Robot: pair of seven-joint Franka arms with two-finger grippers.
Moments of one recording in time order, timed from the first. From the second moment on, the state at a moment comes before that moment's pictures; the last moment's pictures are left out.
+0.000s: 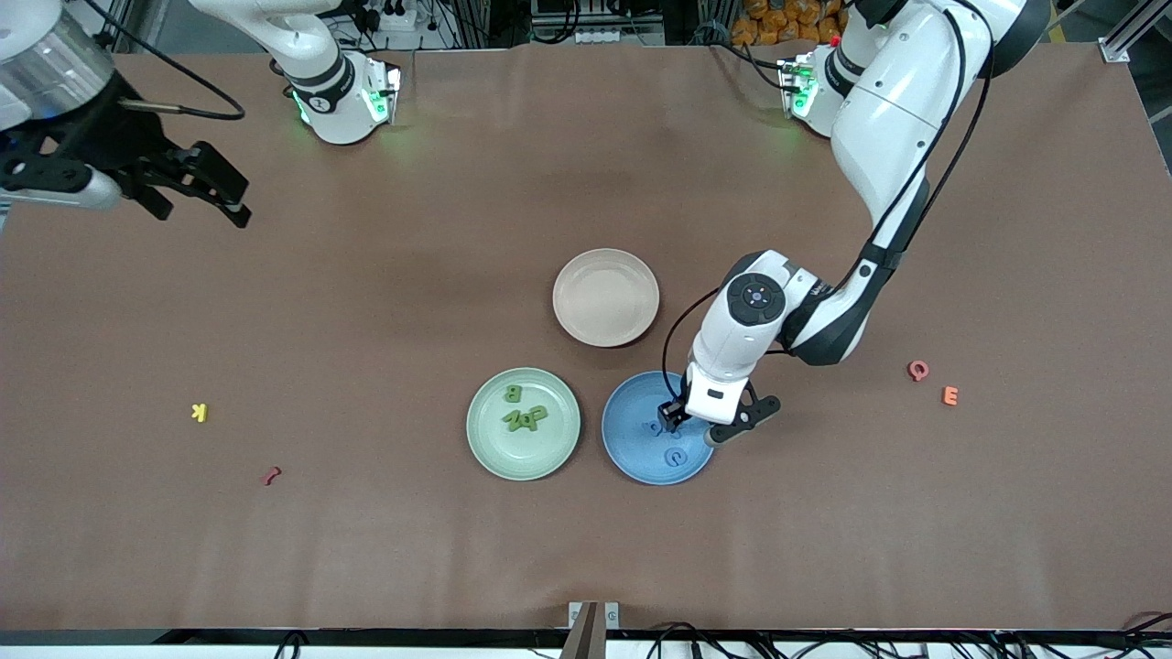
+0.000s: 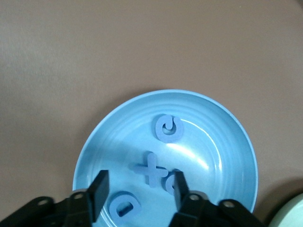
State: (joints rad) left arm -0.28 0.77 -0.28 -1.58 0.36 2.58 -1.22; right arm 0.04 -0.08 0.16 -1.58 0.03 1.61 0.34
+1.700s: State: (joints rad) left arm 0.07 -0.02 -0.26 -2.05 0.03 2.16 -0.30; right arm 0.11 -0.01 -0.01 -1.56 -0.02 1.52 0.01
